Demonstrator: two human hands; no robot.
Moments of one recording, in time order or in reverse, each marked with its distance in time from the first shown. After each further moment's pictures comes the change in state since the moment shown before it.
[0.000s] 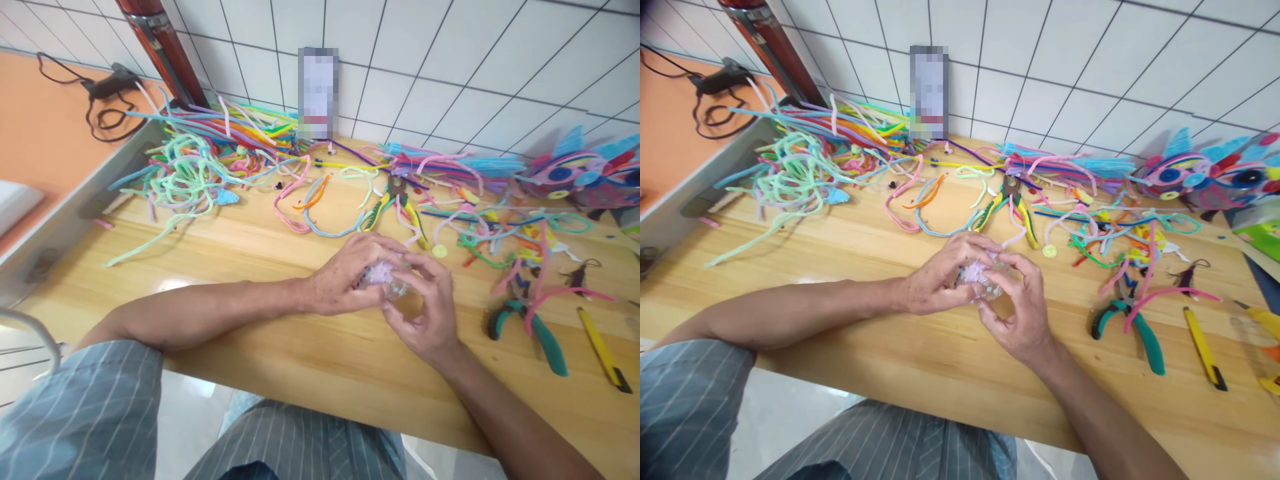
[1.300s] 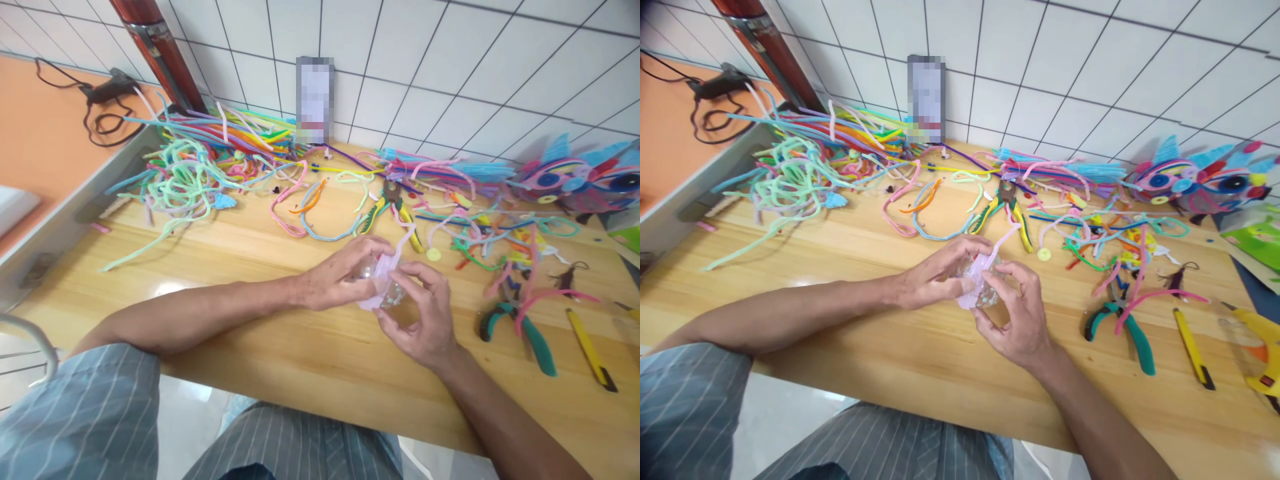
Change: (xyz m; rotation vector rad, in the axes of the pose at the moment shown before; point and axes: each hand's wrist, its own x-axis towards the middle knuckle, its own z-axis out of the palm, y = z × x) left_hand 0.004 0.001 -0.012 -0.164 -0.150 -0.258; right_hand 0.000 -0.002 -0.010 -0.053 -0.069 -0.028
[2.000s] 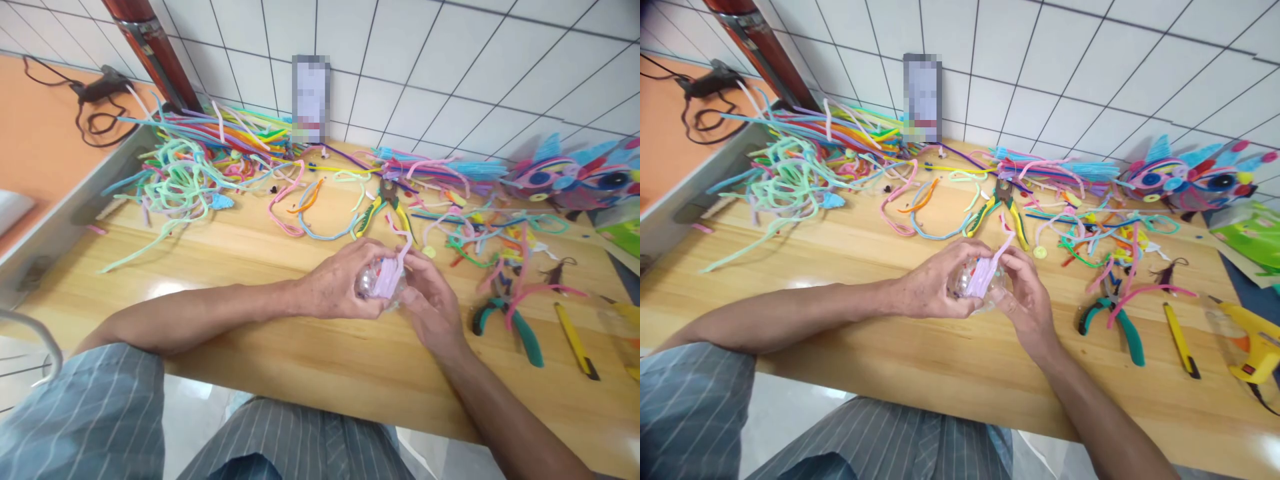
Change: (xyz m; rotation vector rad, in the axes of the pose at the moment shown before) left_hand 0.004 0.009 0.014 0.184 0.084 0.081; right_hand -0.007 0.014 0.003 0.750 0.016 0.603
